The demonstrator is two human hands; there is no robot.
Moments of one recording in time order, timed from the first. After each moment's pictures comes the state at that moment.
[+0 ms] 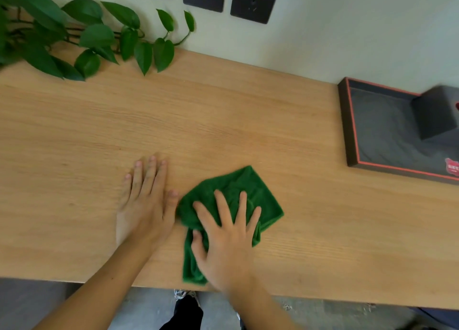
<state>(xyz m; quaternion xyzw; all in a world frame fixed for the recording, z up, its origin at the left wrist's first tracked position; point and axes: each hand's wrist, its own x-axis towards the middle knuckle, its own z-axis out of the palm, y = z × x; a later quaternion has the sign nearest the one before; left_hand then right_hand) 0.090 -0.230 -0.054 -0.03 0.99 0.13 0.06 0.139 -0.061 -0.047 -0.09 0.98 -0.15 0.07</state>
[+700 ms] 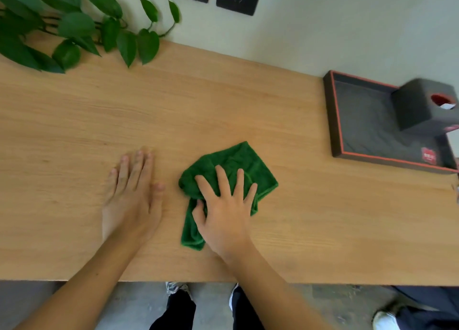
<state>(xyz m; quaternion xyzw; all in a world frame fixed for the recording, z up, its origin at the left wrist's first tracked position) 0.089 -0.235 -0.061 -0.04 0.99 0.14 0.05 0.102 -0.048 -0.034 -0.06 0.99 -0.09 0.08</state>
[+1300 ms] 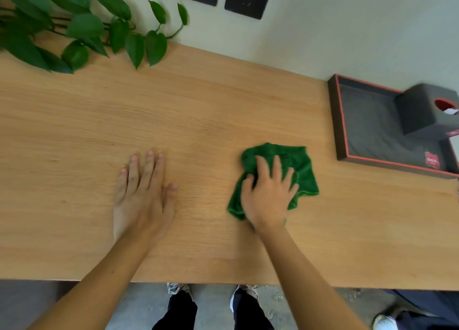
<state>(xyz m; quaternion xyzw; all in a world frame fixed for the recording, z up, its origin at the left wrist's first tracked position) 0.086 -0.228 -0.055 -0.03 0.99 0.12 0.06 0.064 -0.002 -0.028 0.17 0.98 -0.13 0.04</state>
